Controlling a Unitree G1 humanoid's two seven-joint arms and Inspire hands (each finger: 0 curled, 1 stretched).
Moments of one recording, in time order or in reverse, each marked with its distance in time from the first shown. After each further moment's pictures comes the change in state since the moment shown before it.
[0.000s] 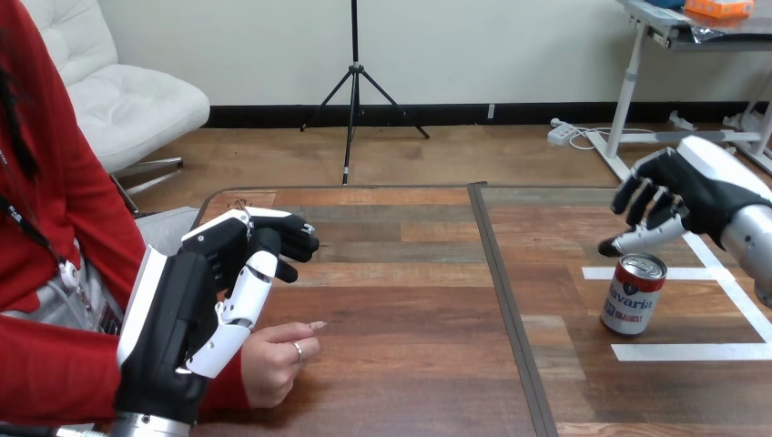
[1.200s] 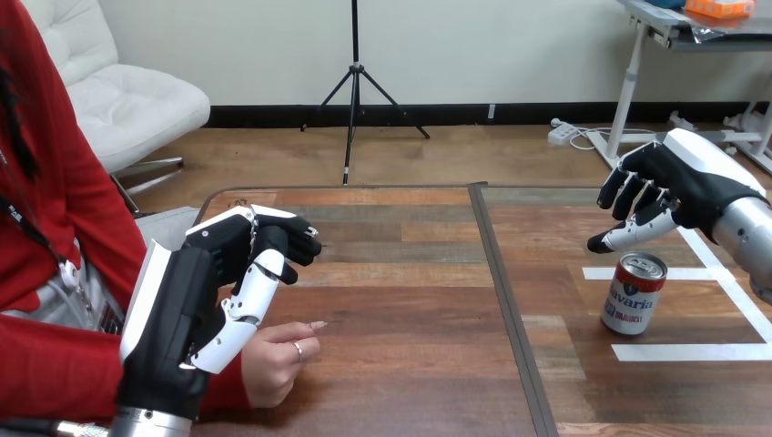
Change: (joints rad) left arm -0.013 0.000 0.004 0.000 0.034 0.001 0.008; right arm 0.000 0.001 0.000 -0.032 0.005 -0.005 0.039
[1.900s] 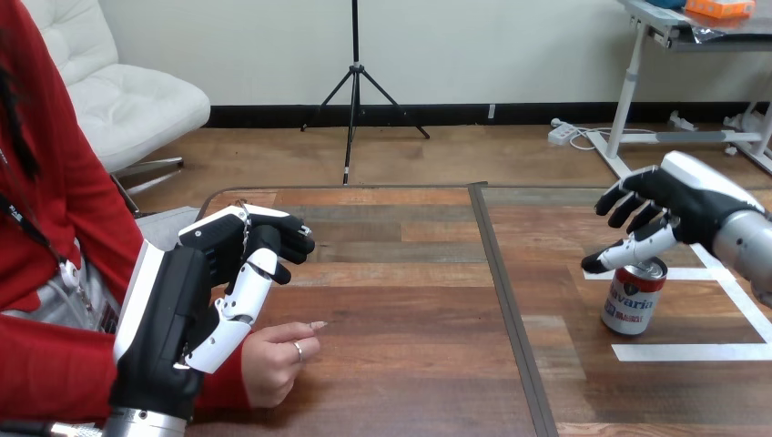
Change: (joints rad) left arm 0.002 0.001 0.013 -0.001 0.002 0.003 0.002; right arm 0.000 0.001 0.019 0.016 -0.011 0.063 0.092
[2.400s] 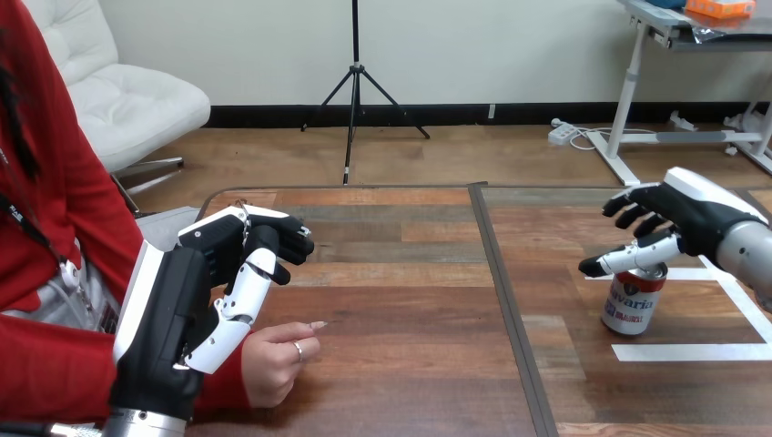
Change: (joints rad) left arm 0.001 0.000 0.000 0.000 0.000 -0.001 0.001; right arm 0.000 0.000 0.006 0.032 -0.018 0.020 0.011
